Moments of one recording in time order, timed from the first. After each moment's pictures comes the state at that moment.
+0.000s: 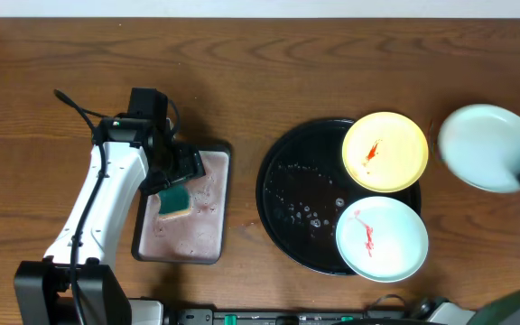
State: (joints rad) left arm -0.06 1.53 1.15 -1.07 0.14 -0.38; right arm -0.79 1.45 1.12 -0.83 -0.23 0.33
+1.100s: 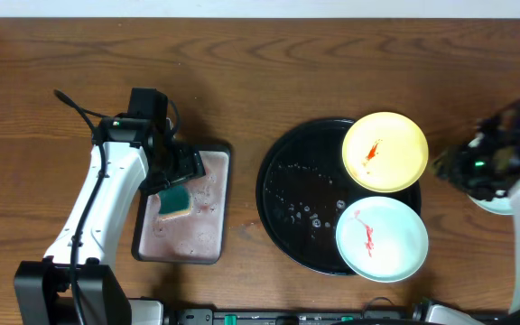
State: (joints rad) left arm -0.06 1.53 1.15 -1.07 0.14 -0.38; right arm -0.30 1.37 1.13 -1.05 -0.27 0.22
